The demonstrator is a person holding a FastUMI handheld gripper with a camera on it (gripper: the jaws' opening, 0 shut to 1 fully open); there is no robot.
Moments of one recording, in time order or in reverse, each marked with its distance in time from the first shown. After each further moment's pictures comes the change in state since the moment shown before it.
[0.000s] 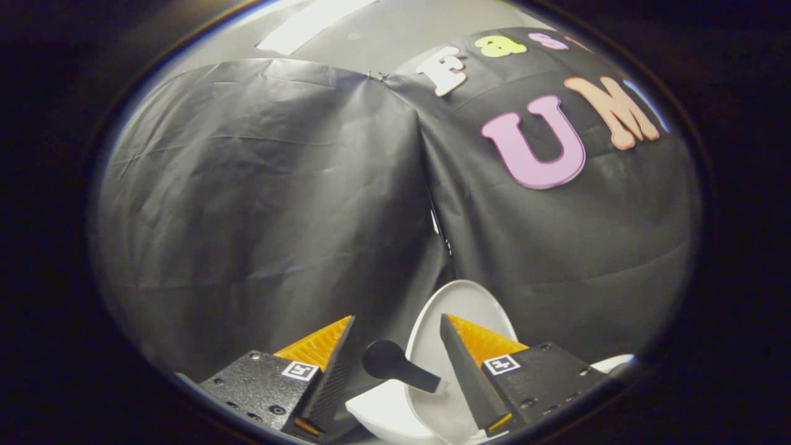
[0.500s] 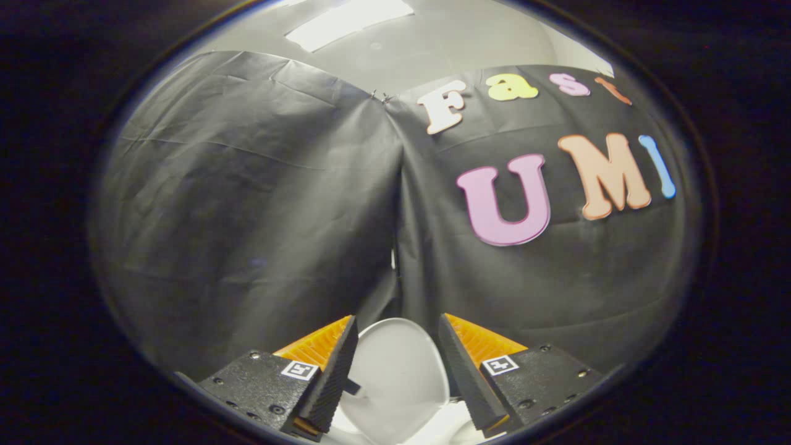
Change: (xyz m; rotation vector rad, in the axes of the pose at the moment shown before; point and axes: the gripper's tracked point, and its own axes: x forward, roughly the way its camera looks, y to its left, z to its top) arm -0.075 -0.071 0.075 -0.132 -0.107 -0.180
